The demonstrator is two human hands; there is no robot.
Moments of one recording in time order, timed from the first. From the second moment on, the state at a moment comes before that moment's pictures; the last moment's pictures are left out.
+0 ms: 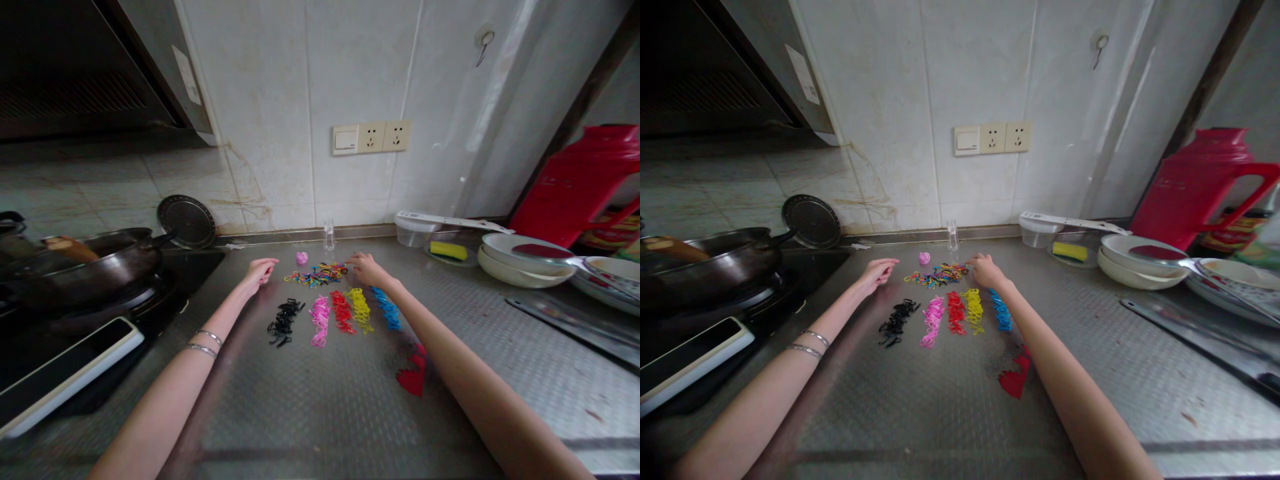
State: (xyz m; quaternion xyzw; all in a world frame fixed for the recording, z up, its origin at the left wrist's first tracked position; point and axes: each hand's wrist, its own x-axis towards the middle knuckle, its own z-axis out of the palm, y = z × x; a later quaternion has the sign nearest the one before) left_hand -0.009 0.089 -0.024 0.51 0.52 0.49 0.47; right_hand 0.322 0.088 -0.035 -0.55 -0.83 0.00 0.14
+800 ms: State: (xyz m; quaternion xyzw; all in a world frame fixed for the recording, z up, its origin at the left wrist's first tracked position) left_hand -0.011 0.097 -0.039 0.52 0.53 0.49 0.46; right_hand 0.309 0.073 -0.041 -0.56 -0.83 -0.01 0.05
